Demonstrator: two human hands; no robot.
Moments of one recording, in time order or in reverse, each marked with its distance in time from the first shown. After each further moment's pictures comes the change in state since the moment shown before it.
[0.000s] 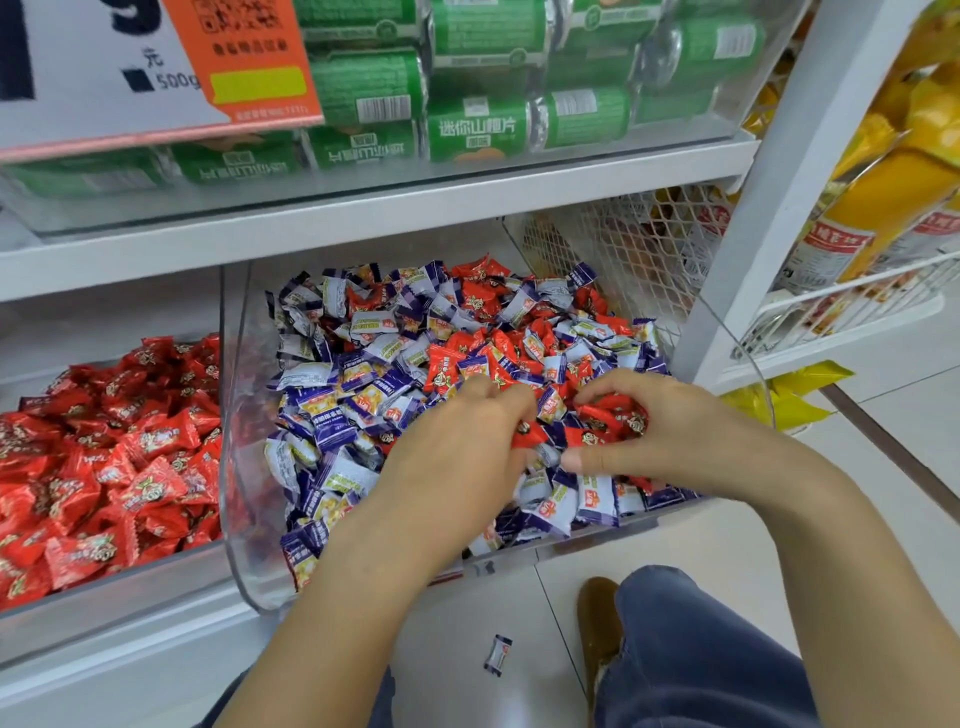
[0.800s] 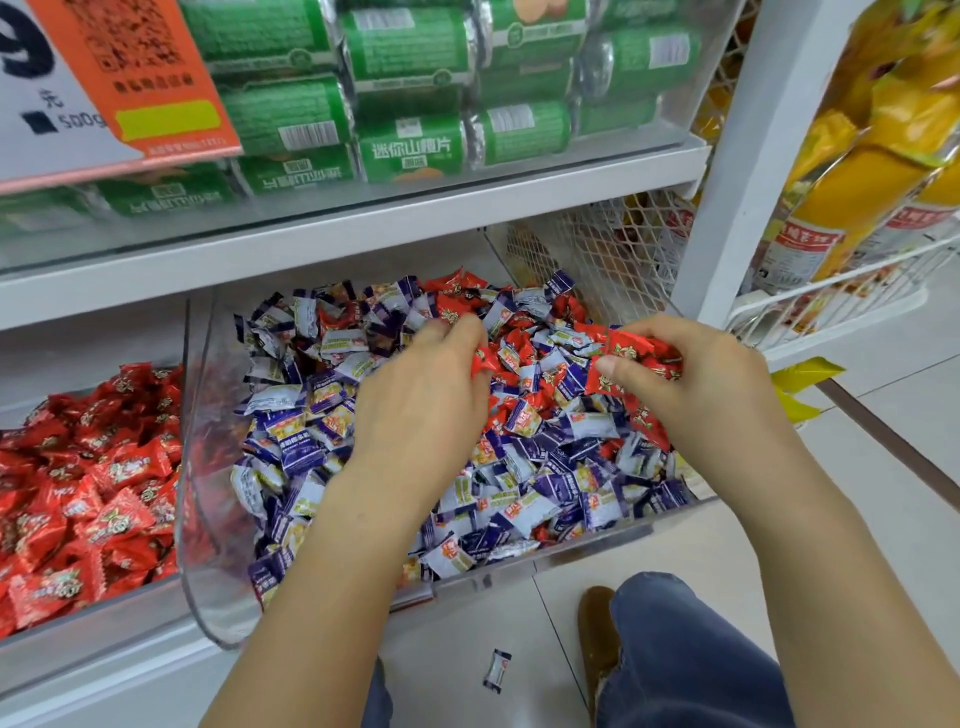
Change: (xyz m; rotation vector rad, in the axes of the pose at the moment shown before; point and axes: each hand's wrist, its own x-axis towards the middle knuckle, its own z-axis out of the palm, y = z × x) left_hand 0.033 0.003 -0.008 0.144 0.330 -0.111; right_hand -0.001 0.005 -0.012 0.079 0.627 -0.097
